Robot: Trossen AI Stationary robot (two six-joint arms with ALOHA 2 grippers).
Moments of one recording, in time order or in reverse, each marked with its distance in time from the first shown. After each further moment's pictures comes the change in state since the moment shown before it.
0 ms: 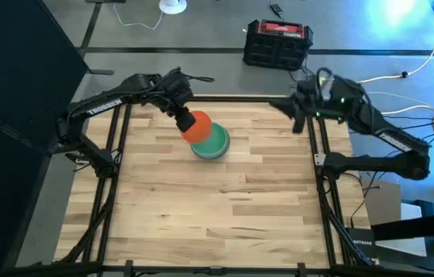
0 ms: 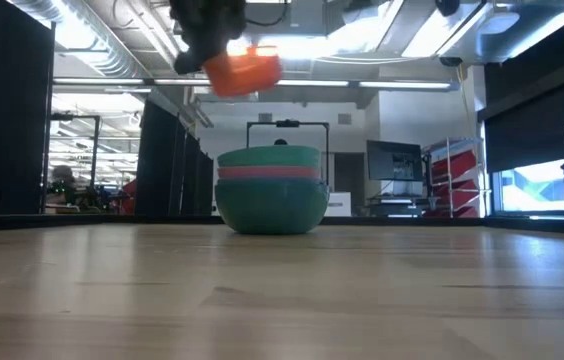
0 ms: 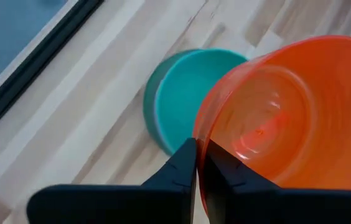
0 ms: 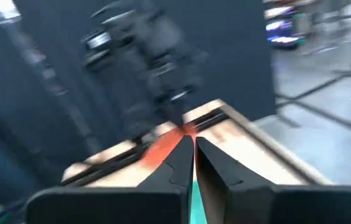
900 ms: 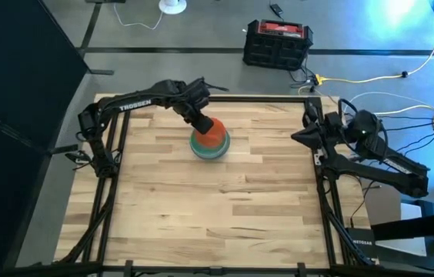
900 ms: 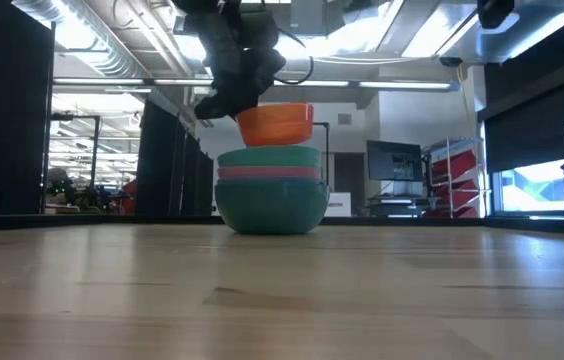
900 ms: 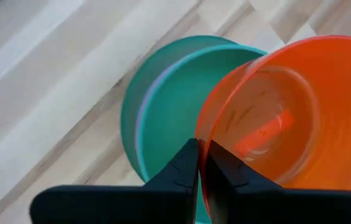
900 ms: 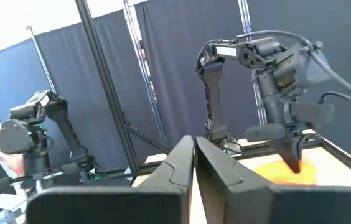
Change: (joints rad) left arm 0.012 0.231 0.000 0.094 0.057 -0.168; right arm 0.002 -0.480 -0.496 0.287 -0.296 0.019
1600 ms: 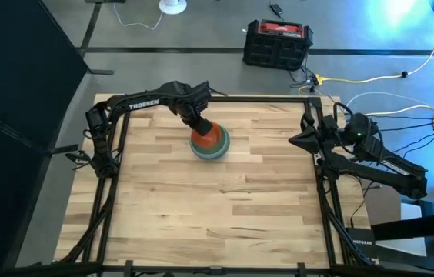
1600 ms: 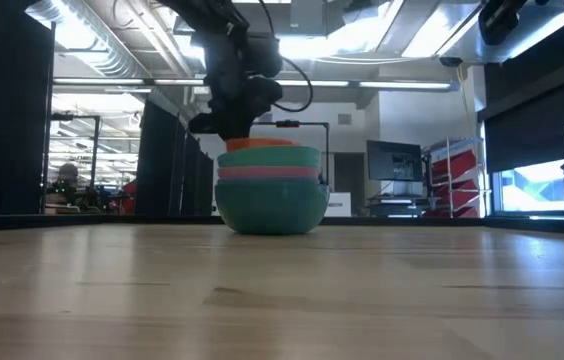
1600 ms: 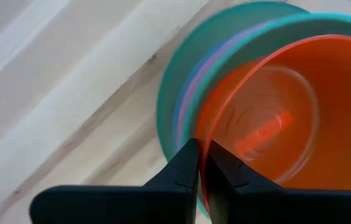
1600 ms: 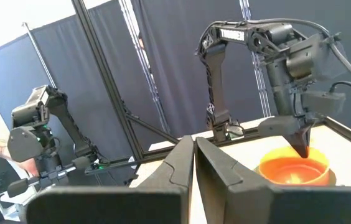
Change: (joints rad) left arm 0.009 0.070 0.000 -0.064 -0.048 0.003; right arm 0.000 -0.034 -0.056 -0.022 -0.006 0.024
